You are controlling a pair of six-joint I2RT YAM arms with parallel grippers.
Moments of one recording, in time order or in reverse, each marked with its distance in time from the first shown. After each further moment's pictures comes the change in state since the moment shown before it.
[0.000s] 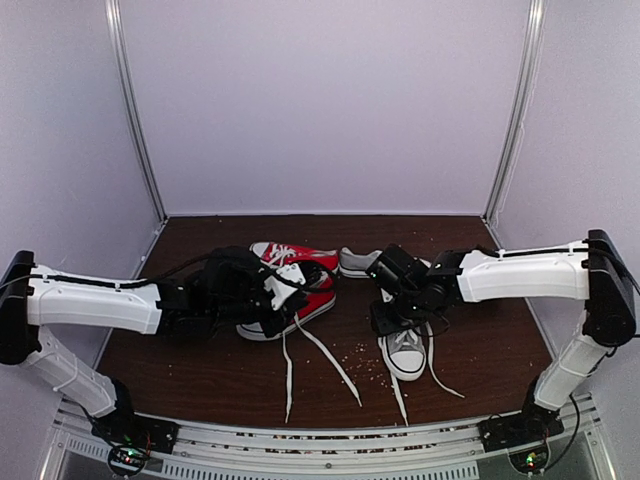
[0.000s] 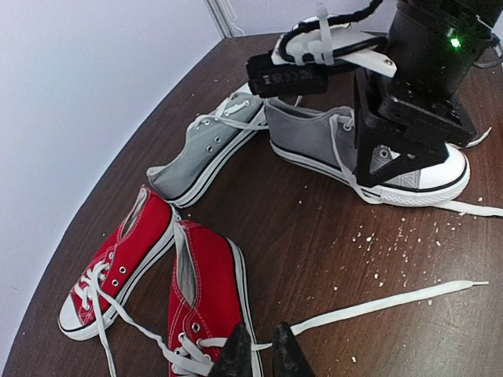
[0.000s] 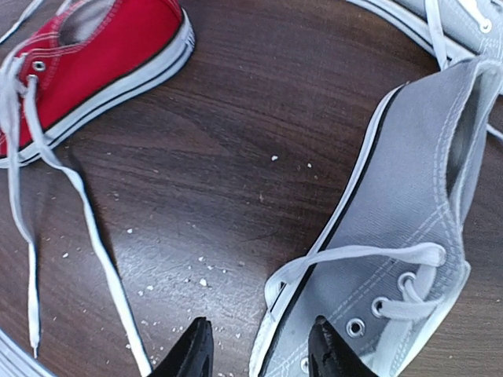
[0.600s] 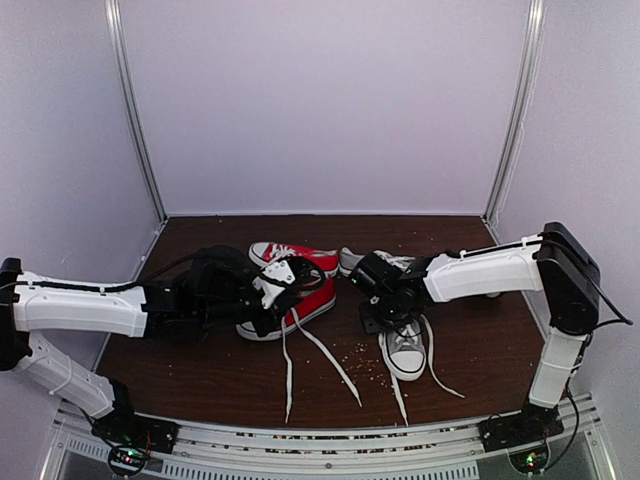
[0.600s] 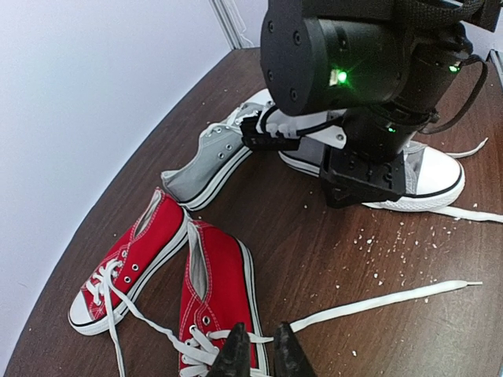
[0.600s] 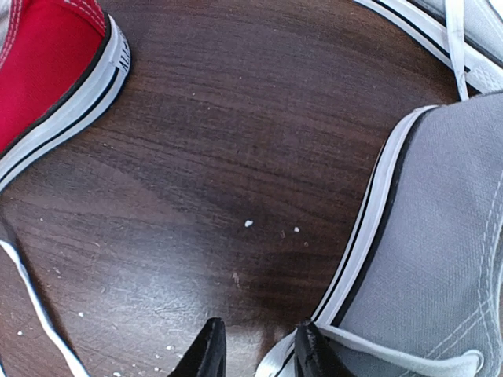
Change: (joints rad) left arm 0.002 -0.084 -0.044 -0.003 -0.016 -0.009; right arm -0.024 0.210 0.079 0.067 0.085 0.028
